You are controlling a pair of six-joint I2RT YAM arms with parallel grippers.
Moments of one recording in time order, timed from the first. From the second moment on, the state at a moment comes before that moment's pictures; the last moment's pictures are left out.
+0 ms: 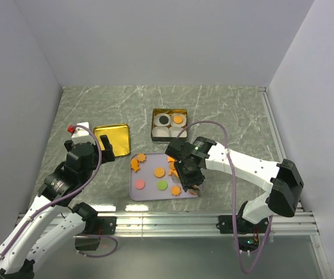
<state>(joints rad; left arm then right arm) -0.55 0.60 0.78 -0.63 -0.54 -0.42 1.00 1.48 1.22 -1.19 0.01 0.67</state>
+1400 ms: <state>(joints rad) -0.55 0.59 0.77 -0.61 -0.49 -0.39 0.72 2.02 2.01 -1.23 0.05 0.49</state>
